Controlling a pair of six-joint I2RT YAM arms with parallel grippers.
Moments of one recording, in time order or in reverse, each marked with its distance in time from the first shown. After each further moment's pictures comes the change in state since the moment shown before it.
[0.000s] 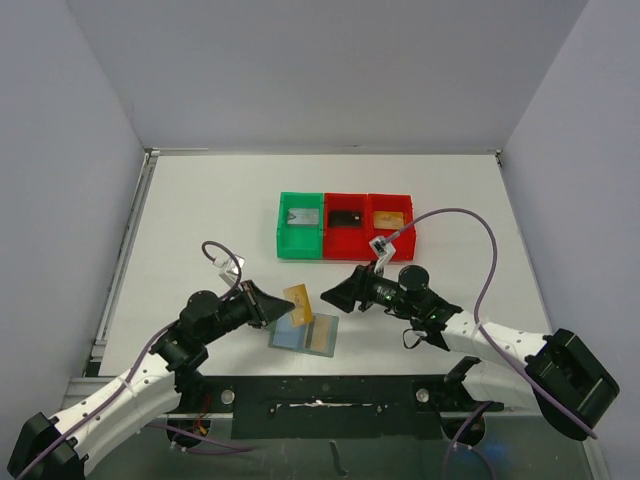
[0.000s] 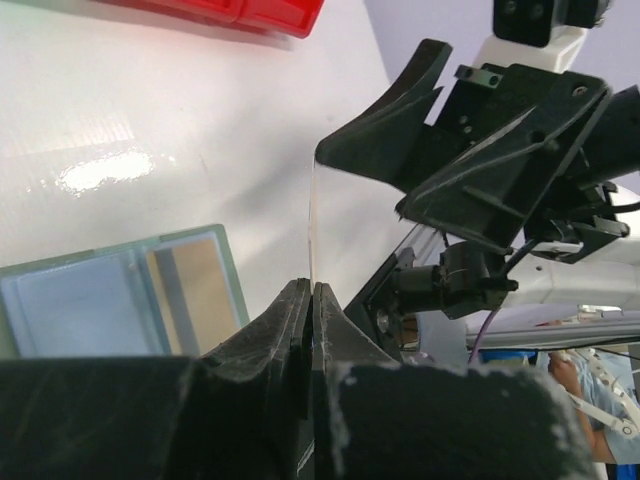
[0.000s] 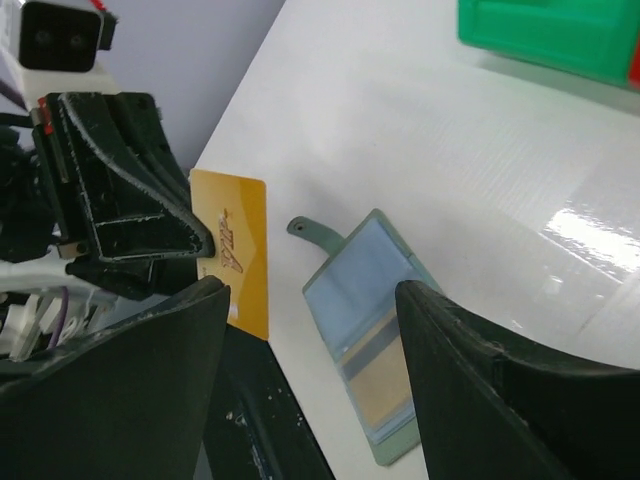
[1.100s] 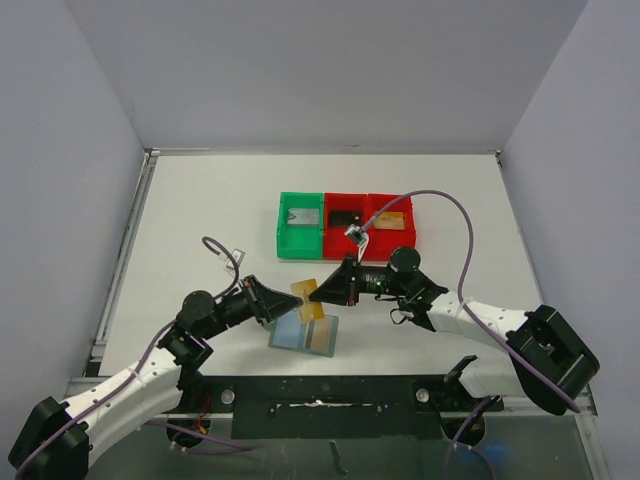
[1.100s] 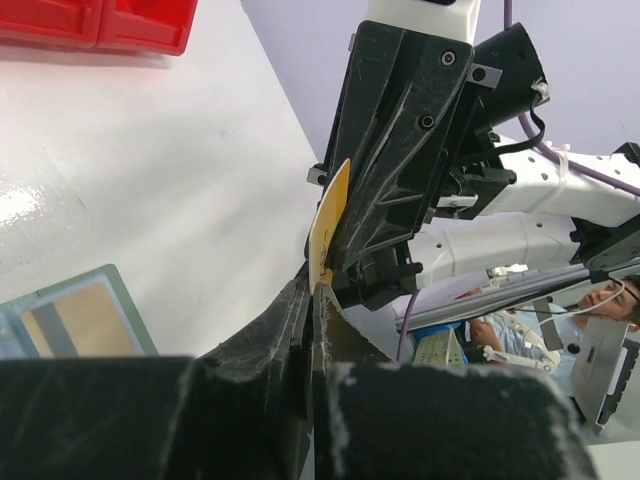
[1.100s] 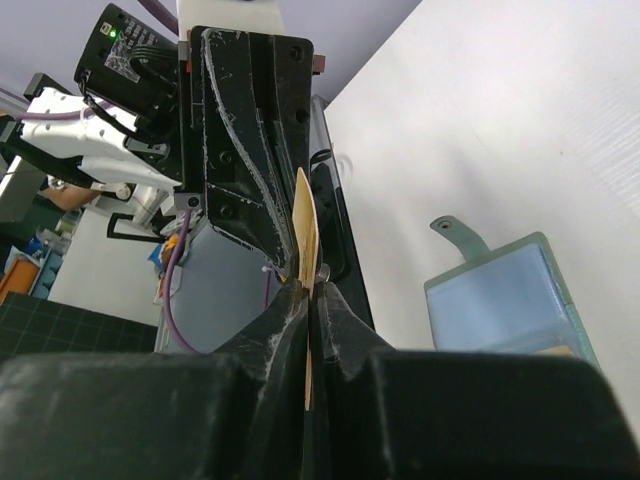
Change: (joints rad) left arm 0.007 0.100 -0.041 0.374 0.140 -0.127; right arm -0.003 0.182 0.164 0.162 -0.425 0.063
